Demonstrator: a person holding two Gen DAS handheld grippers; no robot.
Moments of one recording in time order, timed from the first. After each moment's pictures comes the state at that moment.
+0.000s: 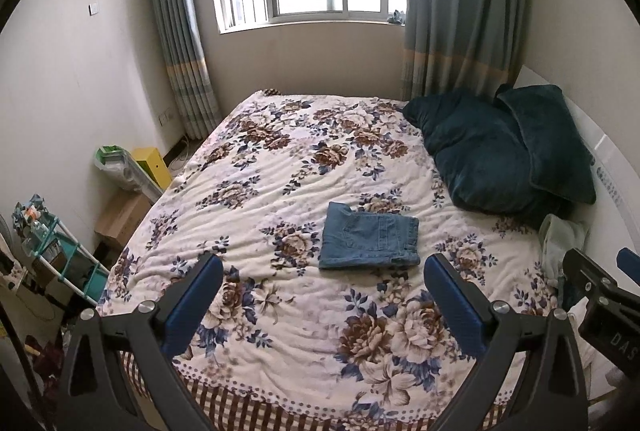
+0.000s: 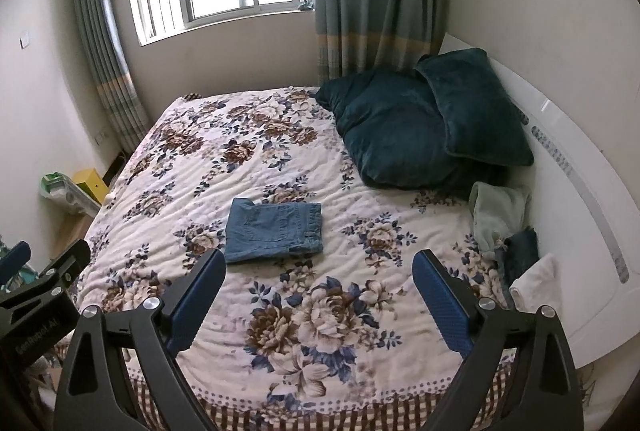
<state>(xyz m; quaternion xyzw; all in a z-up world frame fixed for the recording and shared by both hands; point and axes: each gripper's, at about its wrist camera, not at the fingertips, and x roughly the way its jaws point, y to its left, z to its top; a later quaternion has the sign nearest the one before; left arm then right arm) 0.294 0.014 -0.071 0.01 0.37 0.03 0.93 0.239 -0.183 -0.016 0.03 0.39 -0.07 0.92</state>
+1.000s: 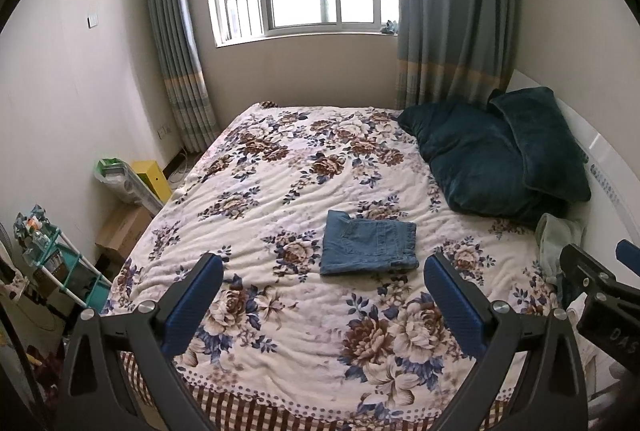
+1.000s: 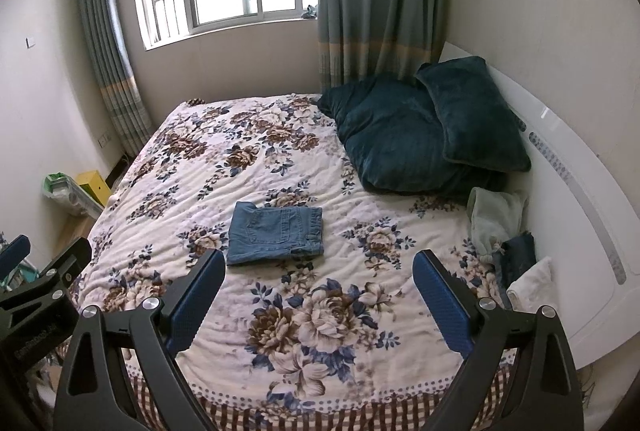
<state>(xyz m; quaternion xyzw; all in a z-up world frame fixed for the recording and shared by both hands) 0.284 0.016 -0.061 0.02 0.36 0.02 0.93 0.227 -0.177 -0.018 0.03 0.39 -0.07 0.92</state>
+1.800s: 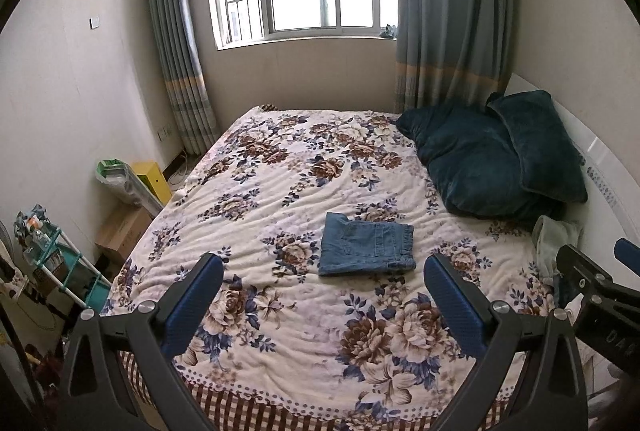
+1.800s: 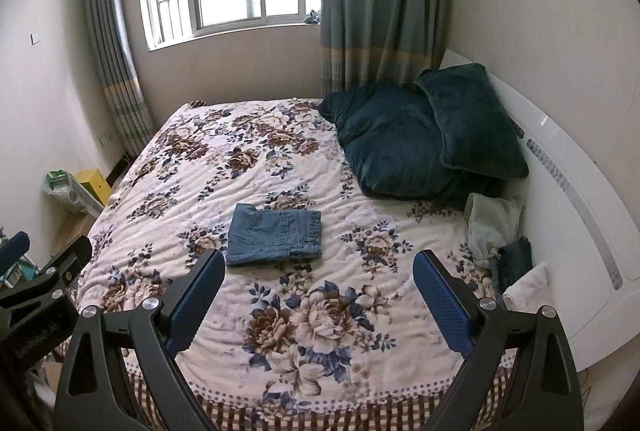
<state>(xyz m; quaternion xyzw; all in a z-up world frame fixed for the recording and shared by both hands) 0.273 0.013 -0.058 0.02 0.35 0.02 0.94 0.224 -0.174 -0.024 0.03 0.38 -0.07 0.92</state>
